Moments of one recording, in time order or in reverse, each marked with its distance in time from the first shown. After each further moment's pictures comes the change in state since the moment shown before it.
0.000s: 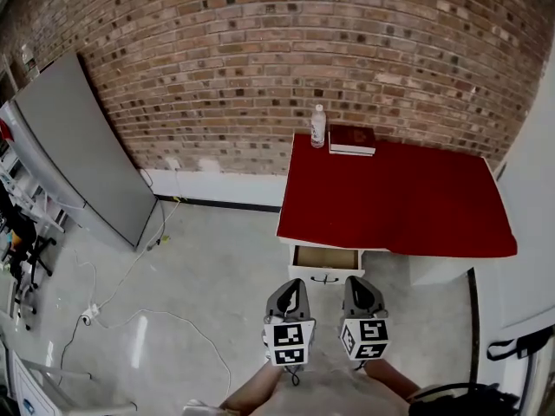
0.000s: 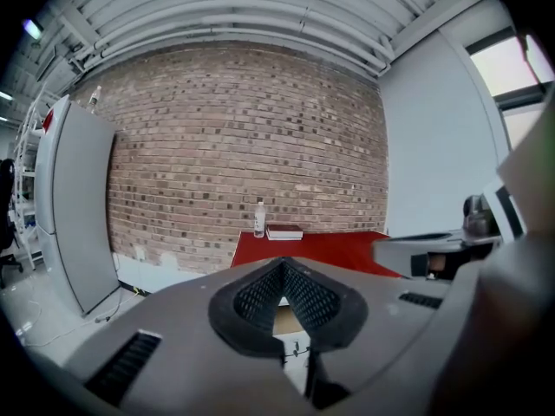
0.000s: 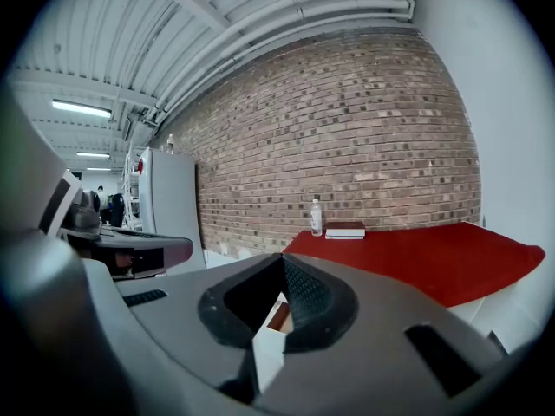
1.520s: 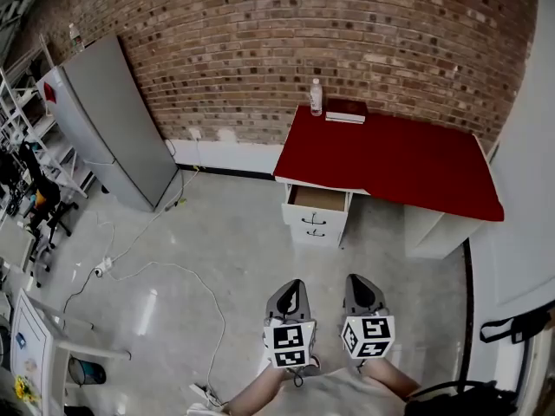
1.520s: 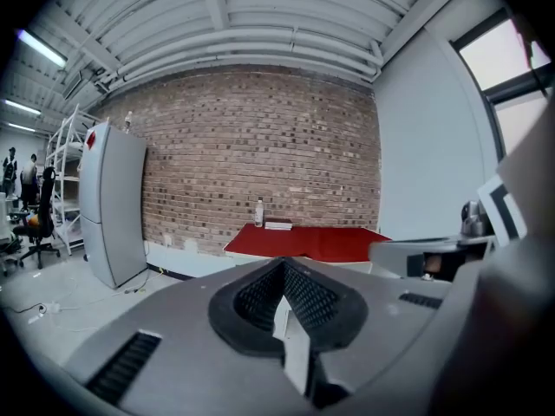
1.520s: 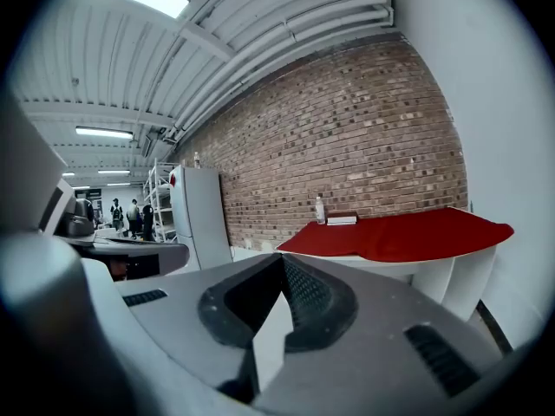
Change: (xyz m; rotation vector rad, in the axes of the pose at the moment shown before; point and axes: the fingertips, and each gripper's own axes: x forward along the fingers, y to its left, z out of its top) left arm -0.237 -0.178 -0.063 -0.027 -0.008 0.127; right arm -0.278 -0.015 -0.060 0.053 -0.013 0.114
